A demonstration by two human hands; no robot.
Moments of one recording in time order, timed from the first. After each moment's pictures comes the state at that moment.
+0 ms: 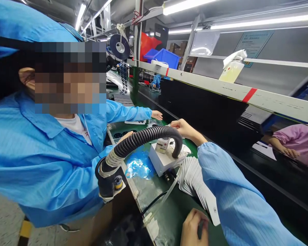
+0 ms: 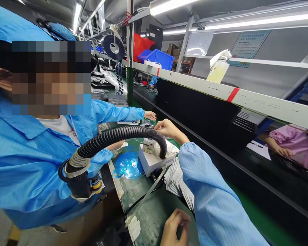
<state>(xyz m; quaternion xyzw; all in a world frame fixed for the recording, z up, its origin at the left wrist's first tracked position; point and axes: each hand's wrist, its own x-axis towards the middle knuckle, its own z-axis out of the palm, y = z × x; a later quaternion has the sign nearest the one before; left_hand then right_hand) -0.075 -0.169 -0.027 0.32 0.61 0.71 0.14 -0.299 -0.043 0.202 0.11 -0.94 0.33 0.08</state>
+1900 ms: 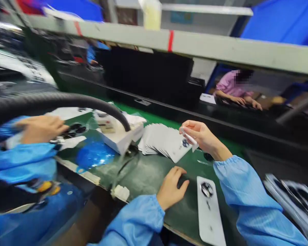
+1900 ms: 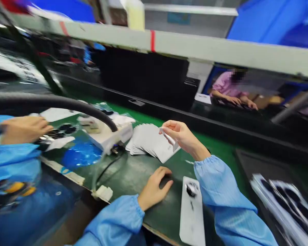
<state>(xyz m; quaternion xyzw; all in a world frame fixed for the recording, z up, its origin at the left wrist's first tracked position) -0.055 -0.191 -0.004 0.61 0.60 0.47 0.22 0.001 -0.036 0.158 -0.19 -0.73 0.62 0.23</state>
